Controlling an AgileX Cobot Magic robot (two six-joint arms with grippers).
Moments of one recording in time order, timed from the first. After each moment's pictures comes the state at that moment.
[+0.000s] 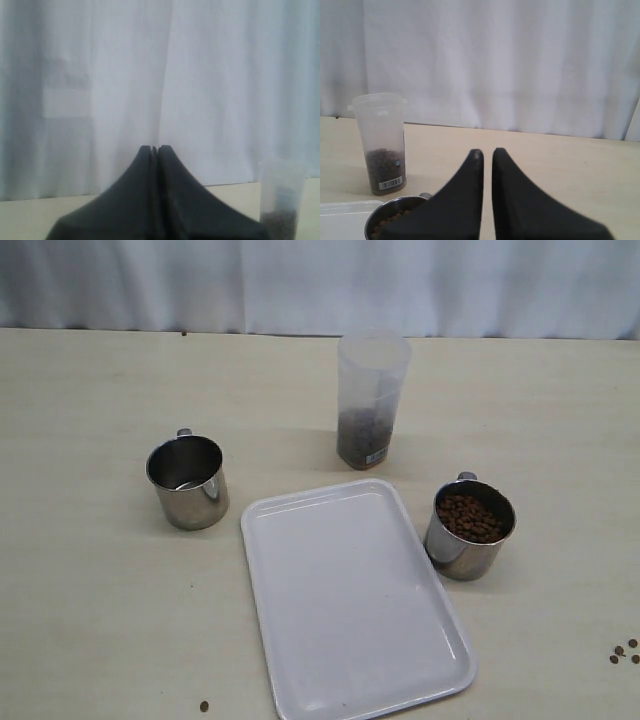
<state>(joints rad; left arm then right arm) -0.05 0.03 0.00 0.37 -0.15 -0.40 0.07 0.00 0.00 0.01 0.11 -0.08</state>
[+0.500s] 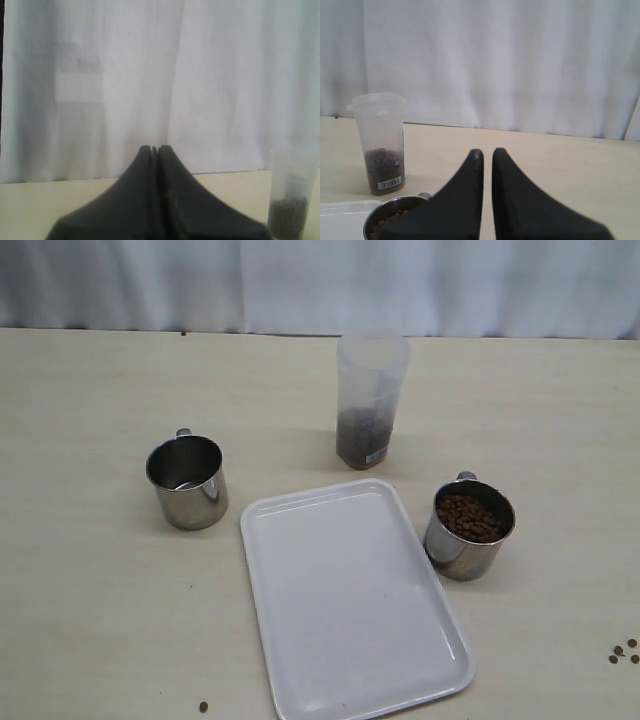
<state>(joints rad) -0.04 0.00 0.00 0.36 -0.07 -0.40 0.07 0.00 0.00 0.01 0.11 -0.08</state>
